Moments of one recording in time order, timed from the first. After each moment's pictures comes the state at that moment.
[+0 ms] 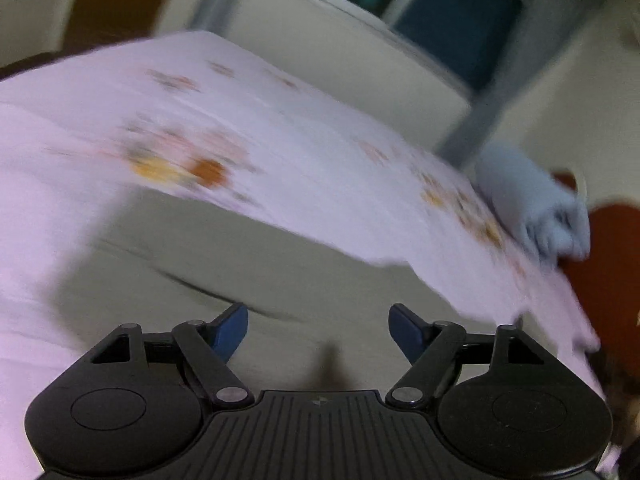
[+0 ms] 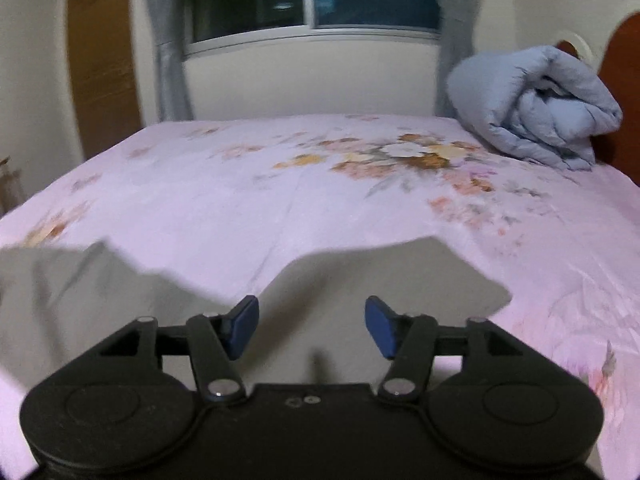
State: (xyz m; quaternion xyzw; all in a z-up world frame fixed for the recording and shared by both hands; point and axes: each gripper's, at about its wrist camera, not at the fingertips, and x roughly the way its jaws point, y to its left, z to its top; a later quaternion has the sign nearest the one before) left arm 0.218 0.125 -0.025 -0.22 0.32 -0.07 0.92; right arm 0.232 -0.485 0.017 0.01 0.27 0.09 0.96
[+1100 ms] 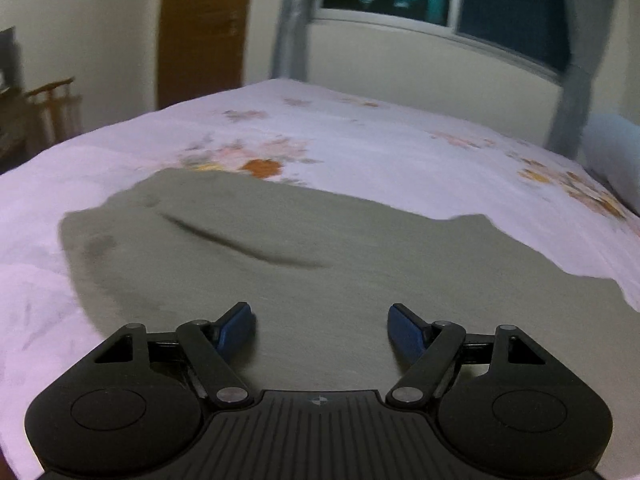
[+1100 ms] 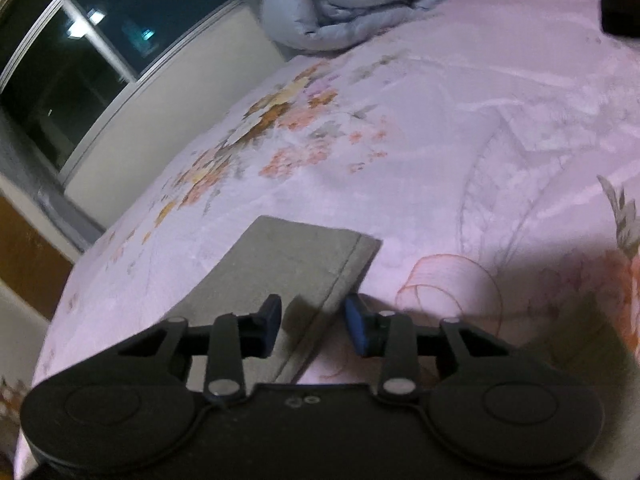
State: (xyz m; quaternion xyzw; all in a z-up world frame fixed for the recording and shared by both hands) left arm 0.195 0.016 -0.065 -0.10 0.29 0.17 0.94; right arm 0.296 -0.642 -0.079 0.34 0.31 -0.01 0.89
